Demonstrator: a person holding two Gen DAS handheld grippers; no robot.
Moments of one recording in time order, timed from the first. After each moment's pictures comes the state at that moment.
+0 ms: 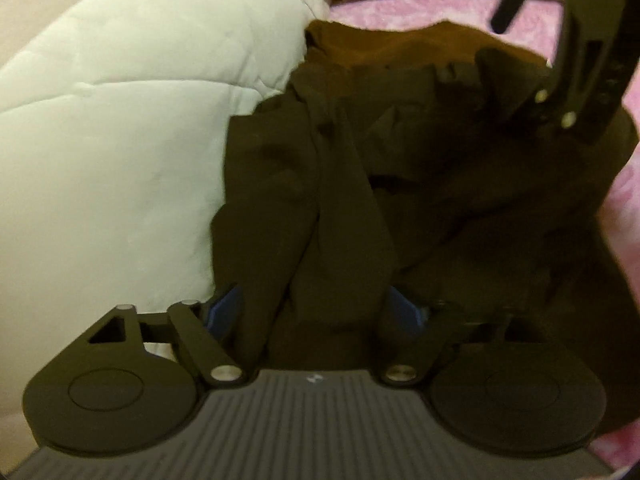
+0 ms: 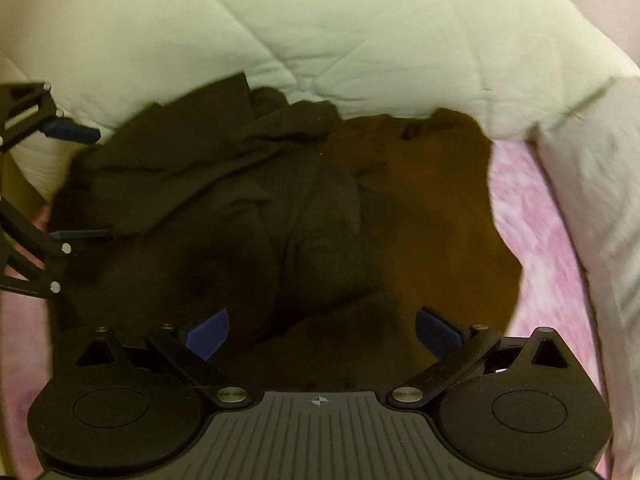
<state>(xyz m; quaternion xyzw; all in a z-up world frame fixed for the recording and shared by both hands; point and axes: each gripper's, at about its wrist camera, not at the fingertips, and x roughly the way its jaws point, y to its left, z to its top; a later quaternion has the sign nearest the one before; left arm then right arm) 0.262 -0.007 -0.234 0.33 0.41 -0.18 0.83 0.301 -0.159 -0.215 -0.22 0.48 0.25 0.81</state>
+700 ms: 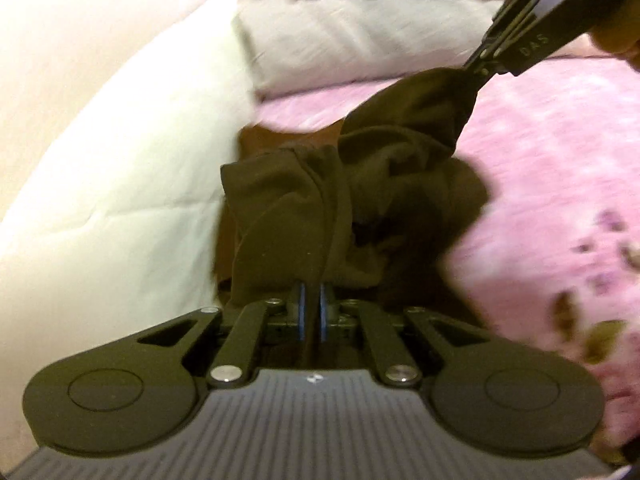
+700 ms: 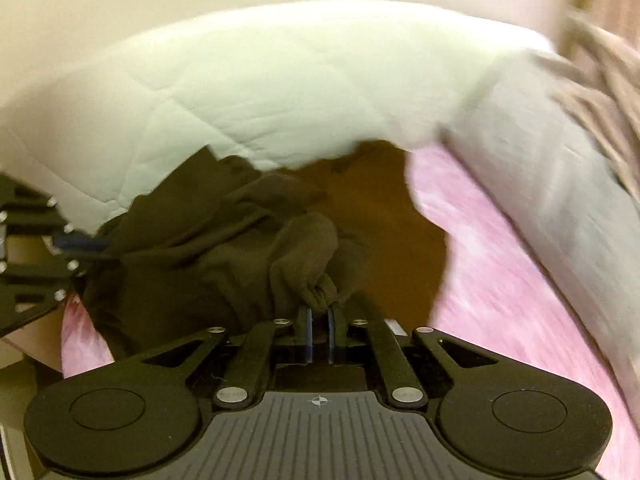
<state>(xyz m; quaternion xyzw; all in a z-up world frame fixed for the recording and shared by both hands) 0.130 -0.050 -0.100 0.31 0.34 -0.30 0.83 0.172 -0.263 -0.097 -0.06 0.43 0.15 0.89</state>
